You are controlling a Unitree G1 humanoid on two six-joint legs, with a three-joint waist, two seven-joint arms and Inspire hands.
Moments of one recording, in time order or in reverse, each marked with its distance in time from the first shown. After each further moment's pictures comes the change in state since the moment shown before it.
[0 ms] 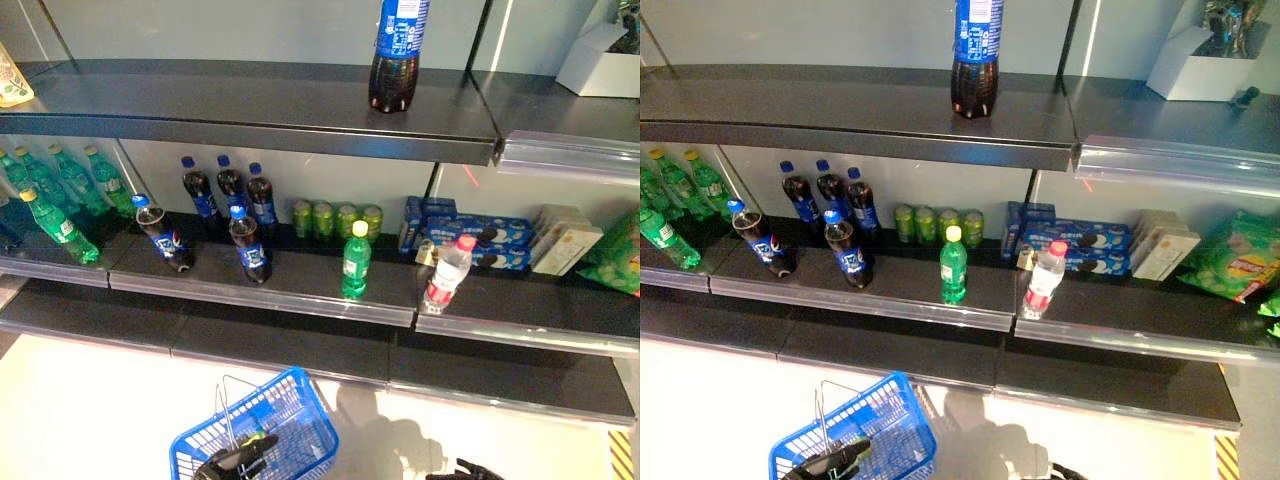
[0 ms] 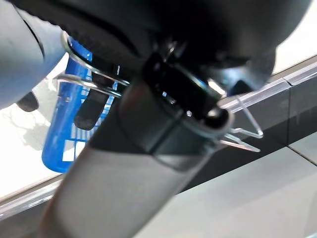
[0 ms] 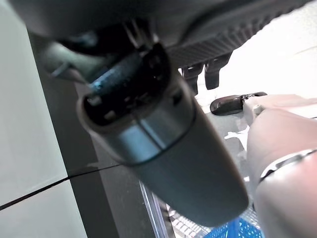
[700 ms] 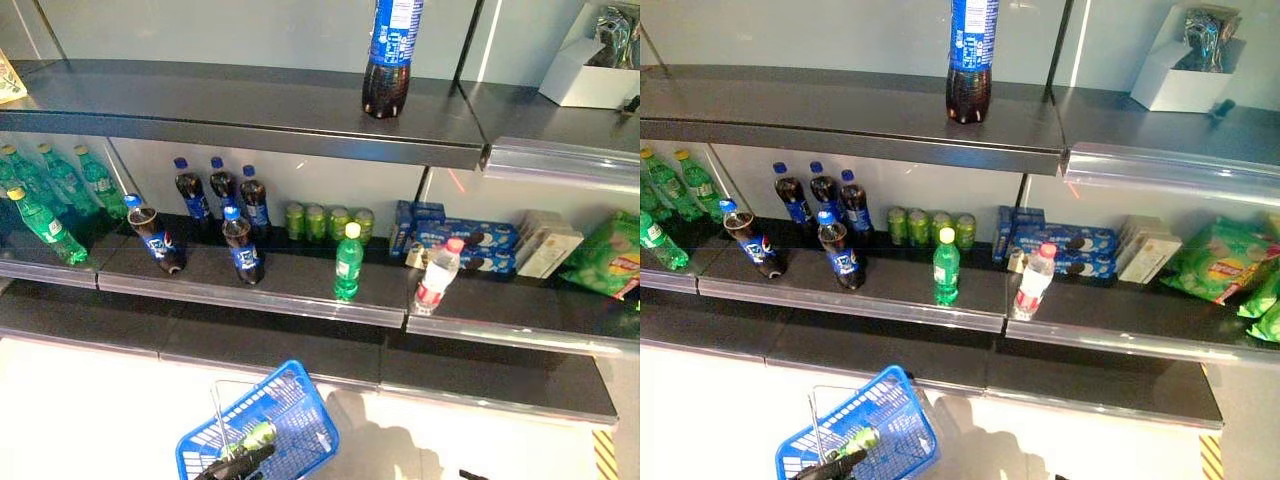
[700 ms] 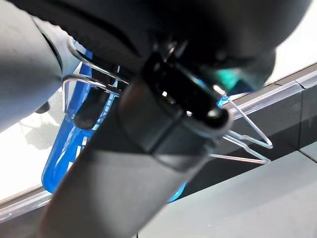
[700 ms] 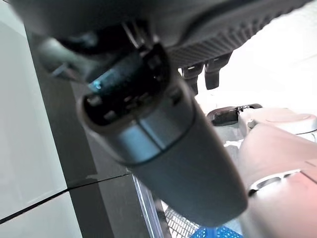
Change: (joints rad) left arm 0.030 0.008 0.005 0.000 0.002 -0.001 0.000; right arm 0.032 0.000 0.002 0.000 -0.002 0.001 0.000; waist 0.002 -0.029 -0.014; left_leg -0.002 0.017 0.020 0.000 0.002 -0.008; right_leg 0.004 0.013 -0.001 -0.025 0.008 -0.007
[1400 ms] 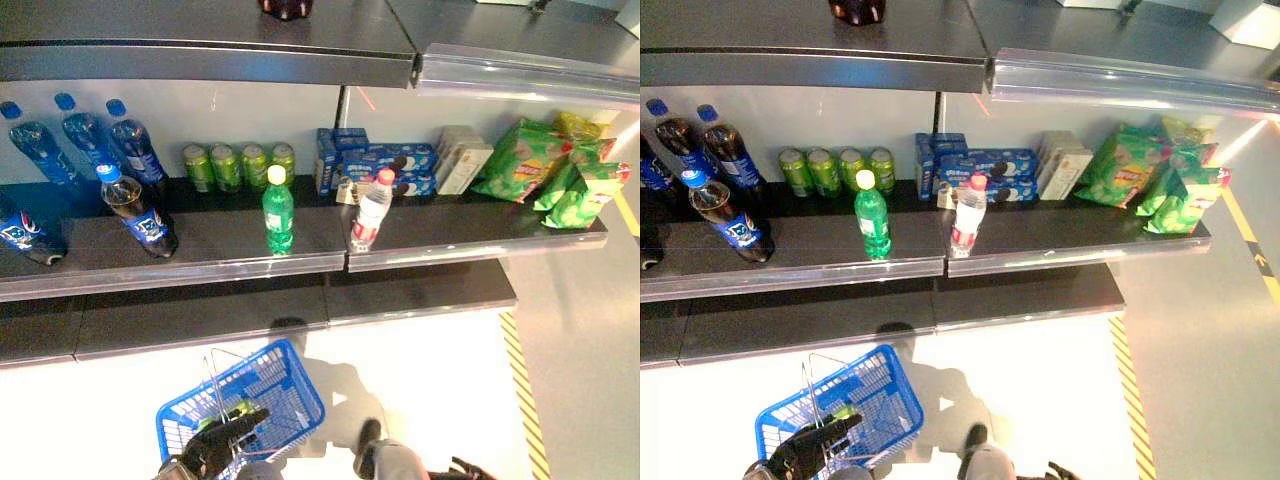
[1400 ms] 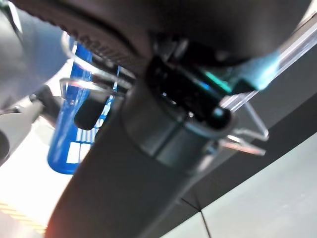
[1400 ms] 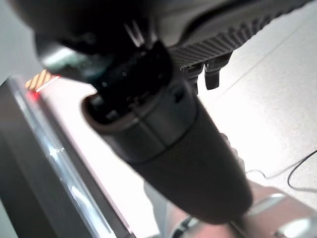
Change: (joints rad) left arm -0.065 0.056 -0.004 -0.039 0.020 -0.030 -0.006; right arm -0.015 0.028 -0.020 0.025 0.072 -0.045 0.000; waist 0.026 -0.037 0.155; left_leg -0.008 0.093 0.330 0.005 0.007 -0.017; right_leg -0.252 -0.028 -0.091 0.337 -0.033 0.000
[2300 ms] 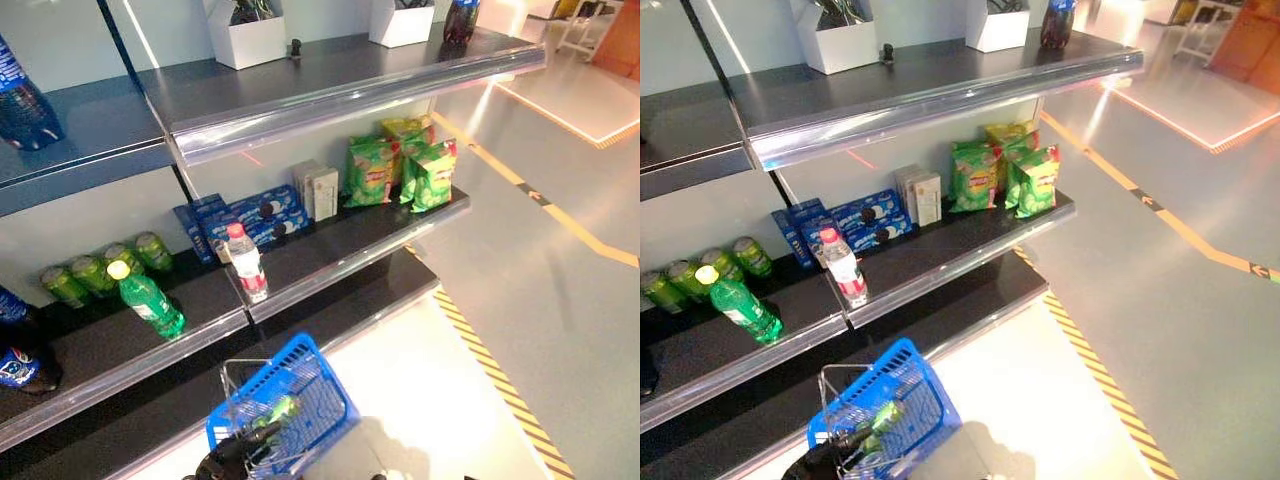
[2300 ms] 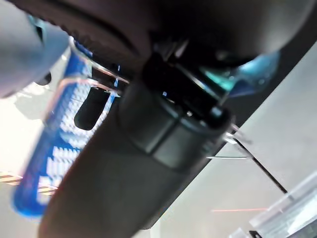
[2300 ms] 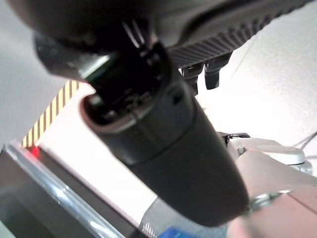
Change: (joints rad) left arm 0.023 -0.101 0.072 0.020 0.026 0.004 -0.028; right arm -0.009 -0.045 0.057 -0.003 -0.081 0.064 -0.009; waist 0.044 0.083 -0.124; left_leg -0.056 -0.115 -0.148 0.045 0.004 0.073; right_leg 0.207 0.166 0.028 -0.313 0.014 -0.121
